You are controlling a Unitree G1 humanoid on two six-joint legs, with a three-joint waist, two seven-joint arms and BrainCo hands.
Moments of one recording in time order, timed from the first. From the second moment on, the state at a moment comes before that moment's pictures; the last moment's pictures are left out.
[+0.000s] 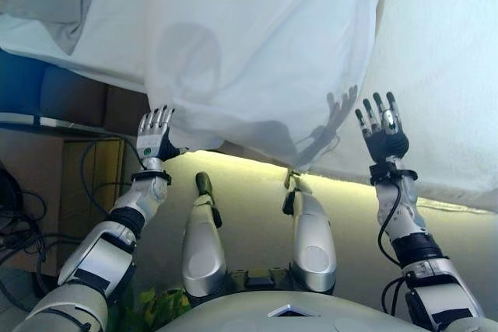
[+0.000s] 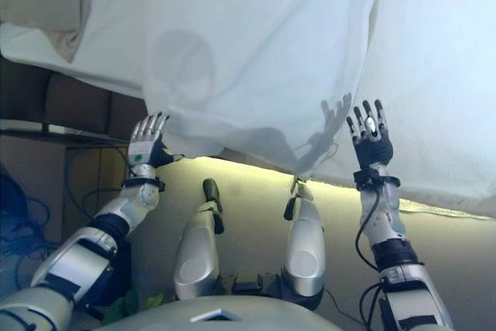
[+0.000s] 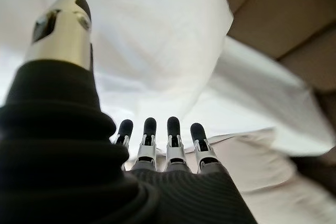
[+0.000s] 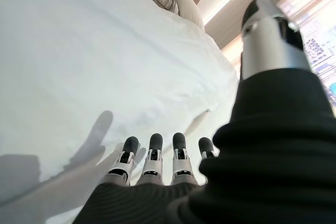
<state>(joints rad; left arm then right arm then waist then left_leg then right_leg) -0.39 0.46 -0.48 0.89 0.47 -0.20 0.72 -0.14 -0.42 0.11 0.42 1.20 -0.30 0.20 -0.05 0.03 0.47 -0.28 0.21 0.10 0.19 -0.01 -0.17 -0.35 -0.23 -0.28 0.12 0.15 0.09</state>
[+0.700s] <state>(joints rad) 0.09 0.38 -0.13 0.70 -0.21 -0.38 0.22 0.09 -0.25 0.13 0.42 1.13 -0.21 0.12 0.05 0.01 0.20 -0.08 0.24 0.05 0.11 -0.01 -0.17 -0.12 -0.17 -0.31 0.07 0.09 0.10</state>
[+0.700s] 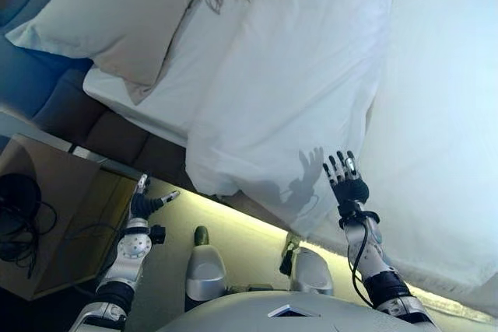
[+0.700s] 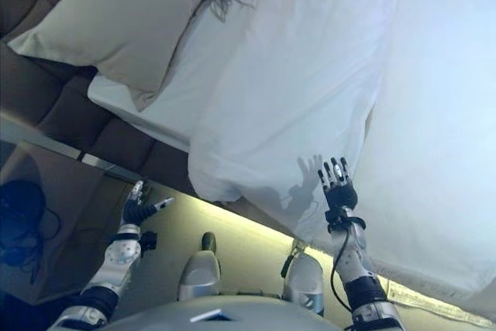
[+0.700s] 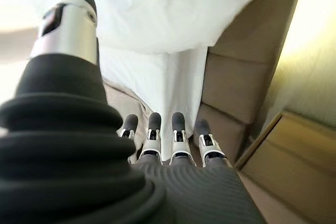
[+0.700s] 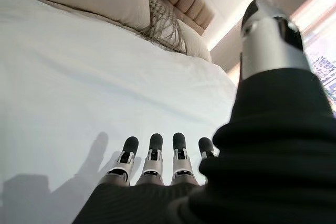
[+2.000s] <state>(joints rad) 0.18 0.43 -0.05 0.56 -0.37 -0.30 -0.11 0.09 -0.20 0.08 0.42 1.07 -0.11 0.06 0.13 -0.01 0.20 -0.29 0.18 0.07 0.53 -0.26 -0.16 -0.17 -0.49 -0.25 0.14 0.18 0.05</state>
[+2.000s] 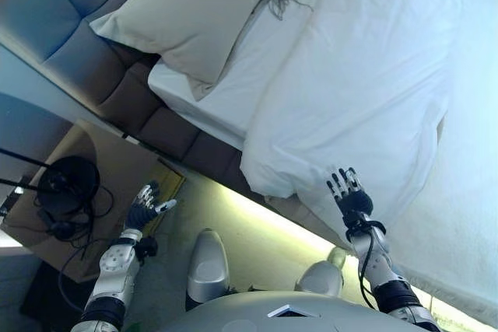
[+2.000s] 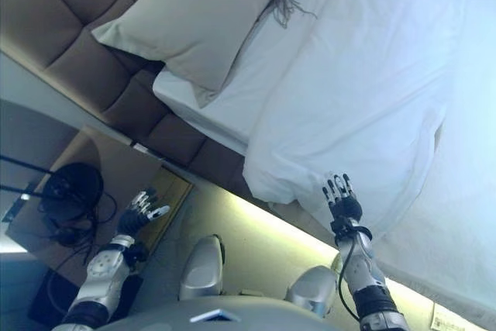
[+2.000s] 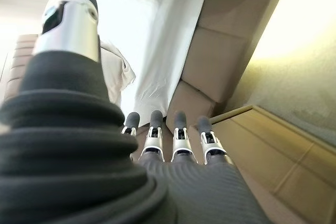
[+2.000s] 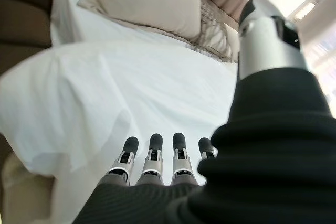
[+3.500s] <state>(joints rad) -0.39 0.08 -0.28 0.84 -1.62 0.05 -0.38 -0.41 -0.20 0.19 0.47 1.15 -0.29 0.08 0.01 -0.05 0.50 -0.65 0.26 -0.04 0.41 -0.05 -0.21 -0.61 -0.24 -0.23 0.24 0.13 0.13</state>
